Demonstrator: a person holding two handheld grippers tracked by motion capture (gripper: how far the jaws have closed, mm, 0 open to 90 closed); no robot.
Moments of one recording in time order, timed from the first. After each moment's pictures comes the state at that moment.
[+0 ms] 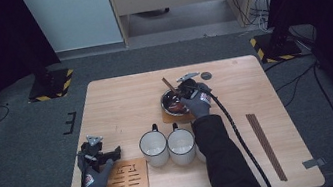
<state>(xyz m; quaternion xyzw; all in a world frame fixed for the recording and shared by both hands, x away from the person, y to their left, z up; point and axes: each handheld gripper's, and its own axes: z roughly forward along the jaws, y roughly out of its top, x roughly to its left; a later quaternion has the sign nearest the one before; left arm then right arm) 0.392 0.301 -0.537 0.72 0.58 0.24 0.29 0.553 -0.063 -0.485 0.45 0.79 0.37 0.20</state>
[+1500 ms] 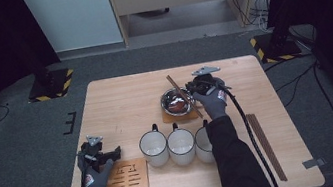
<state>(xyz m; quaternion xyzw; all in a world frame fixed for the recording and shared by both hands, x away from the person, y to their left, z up) 0.392 0.301 -0.537 0.72 0.58 0.24 0.29 0.518 -0.108 -0.437 0.44 0.75 0.44 0.22</state>
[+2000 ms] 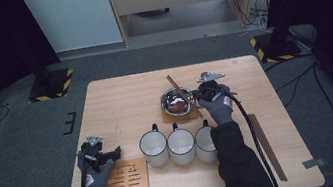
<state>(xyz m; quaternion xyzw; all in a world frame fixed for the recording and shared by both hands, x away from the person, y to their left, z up) 0.392 0.301 -0.537 0.72 0.58 0.24 0.29 0.506 -0.121 -0.457 0.45 0.77 0.41 0.20</state>
